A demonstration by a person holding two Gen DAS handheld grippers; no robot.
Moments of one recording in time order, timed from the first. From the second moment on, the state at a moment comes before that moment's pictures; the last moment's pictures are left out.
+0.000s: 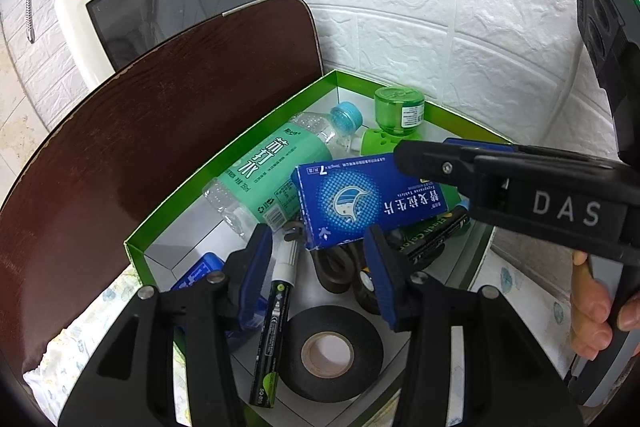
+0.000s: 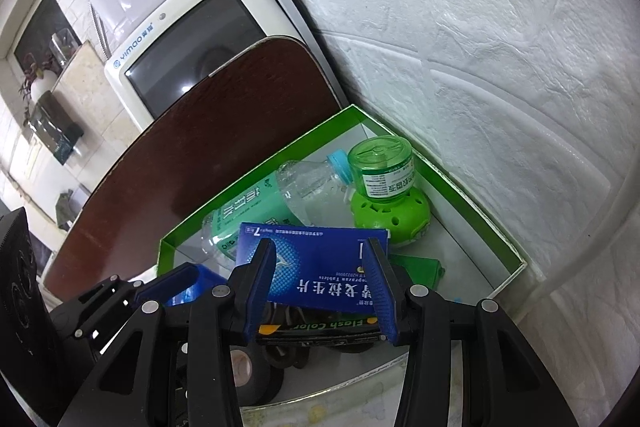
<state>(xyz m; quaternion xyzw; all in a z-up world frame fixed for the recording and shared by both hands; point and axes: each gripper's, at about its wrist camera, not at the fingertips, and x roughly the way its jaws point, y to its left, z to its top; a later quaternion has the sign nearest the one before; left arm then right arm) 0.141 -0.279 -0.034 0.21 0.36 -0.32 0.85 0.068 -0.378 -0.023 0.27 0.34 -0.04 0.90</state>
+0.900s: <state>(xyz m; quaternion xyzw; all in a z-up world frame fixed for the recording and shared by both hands) 0.048 -0.186 0.035 0.15 0.28 -0.28 0.91 -0.032 -0.296 0.054 0.17 0.28 -0.06 0.94</state>
